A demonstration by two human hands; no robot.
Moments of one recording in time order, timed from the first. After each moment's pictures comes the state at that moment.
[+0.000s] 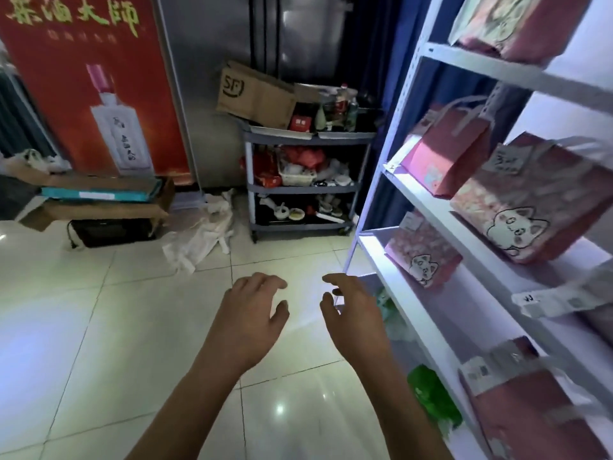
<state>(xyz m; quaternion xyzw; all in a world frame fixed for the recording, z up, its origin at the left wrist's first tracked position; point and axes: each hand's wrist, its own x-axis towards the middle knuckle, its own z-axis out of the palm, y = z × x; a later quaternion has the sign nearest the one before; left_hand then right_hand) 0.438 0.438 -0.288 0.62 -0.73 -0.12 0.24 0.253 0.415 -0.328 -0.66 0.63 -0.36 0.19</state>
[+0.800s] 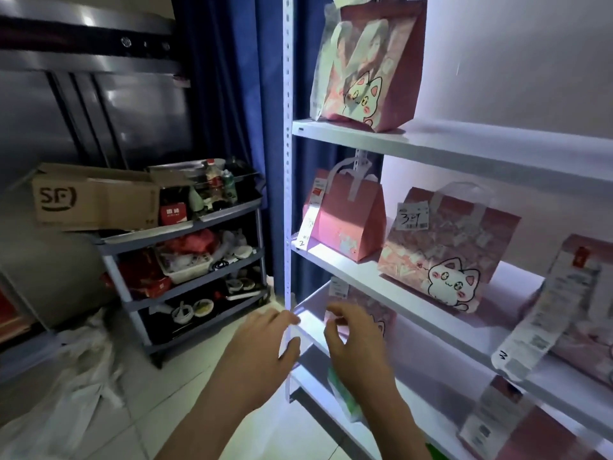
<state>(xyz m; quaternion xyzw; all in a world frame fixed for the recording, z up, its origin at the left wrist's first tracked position) 0.360 0.147 -0.242 0.36 -0.89 -0.15 0.22 0.190 0.212 -0.285 -0.47 0.74 -0.47 0.07</state>
